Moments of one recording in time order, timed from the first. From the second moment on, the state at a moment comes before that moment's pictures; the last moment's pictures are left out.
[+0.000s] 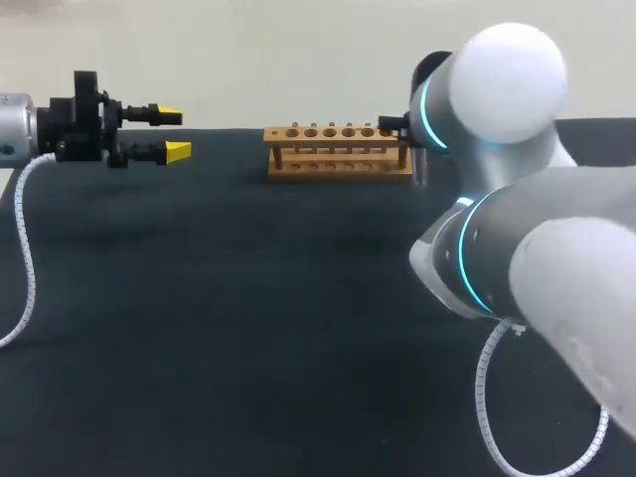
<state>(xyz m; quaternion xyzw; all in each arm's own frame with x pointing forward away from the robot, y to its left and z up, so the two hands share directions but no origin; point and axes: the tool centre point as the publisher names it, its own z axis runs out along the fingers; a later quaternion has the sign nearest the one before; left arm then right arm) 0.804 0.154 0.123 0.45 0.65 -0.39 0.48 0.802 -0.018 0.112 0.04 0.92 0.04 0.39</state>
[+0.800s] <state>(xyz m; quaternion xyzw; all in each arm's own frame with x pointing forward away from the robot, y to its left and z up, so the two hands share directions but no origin) 0.804 0.154 0.123 0.45 0.65 -0.39 0.48 0.796 0.042 0.084 0.04 0.93 0.06 0.35</state>
